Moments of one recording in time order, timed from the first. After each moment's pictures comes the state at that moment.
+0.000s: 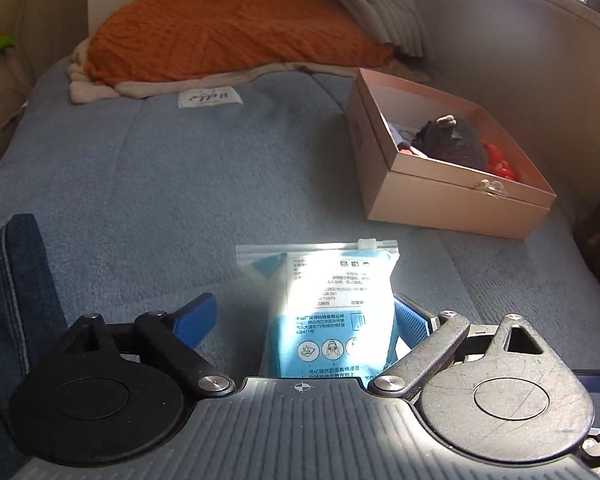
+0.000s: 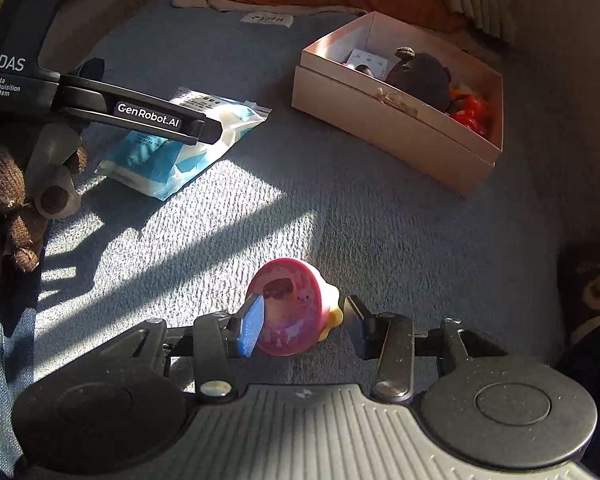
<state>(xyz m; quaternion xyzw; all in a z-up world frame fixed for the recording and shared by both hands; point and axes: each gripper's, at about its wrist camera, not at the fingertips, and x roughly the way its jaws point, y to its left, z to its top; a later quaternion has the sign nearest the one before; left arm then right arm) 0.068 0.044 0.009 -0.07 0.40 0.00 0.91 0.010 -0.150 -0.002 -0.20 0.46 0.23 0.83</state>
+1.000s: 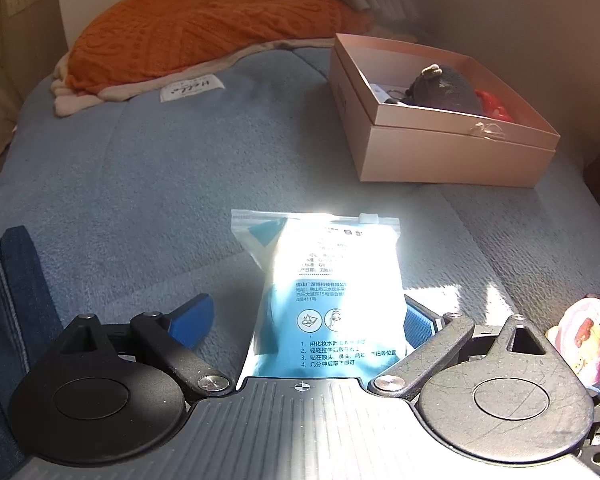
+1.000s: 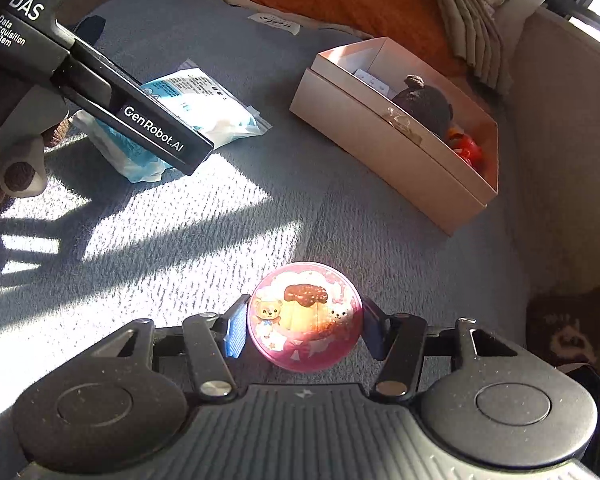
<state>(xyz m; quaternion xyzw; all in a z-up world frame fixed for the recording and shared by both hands) 0.068 0.026 -0.005 0.00 0.42 -0.01 0.91 0.001 -0.129 -0.027 -0.30 0.40 0.21 0.84</state>
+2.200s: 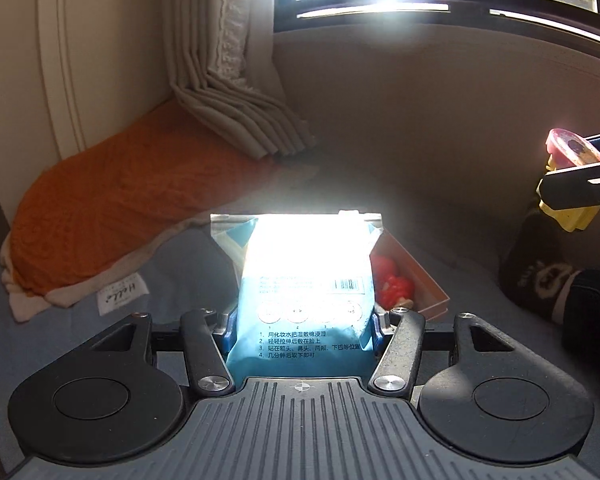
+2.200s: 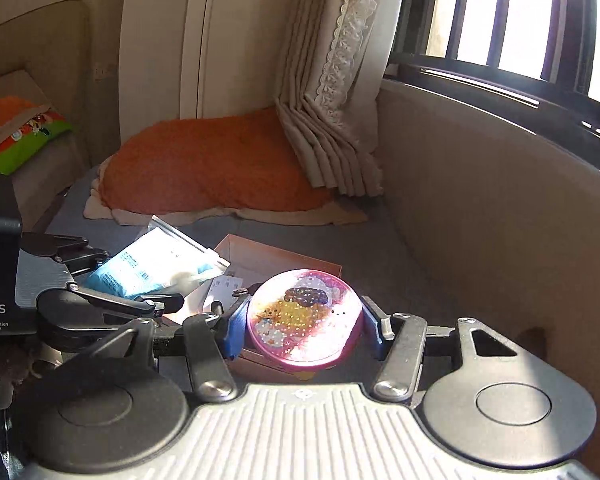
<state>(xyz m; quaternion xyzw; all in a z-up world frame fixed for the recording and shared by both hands) 0.121 -0.058 0.116 0.07 0.29 -0.11 0.95 0.068 -0.221 0.157 -0.11 0.28 0.15 0.94</state>
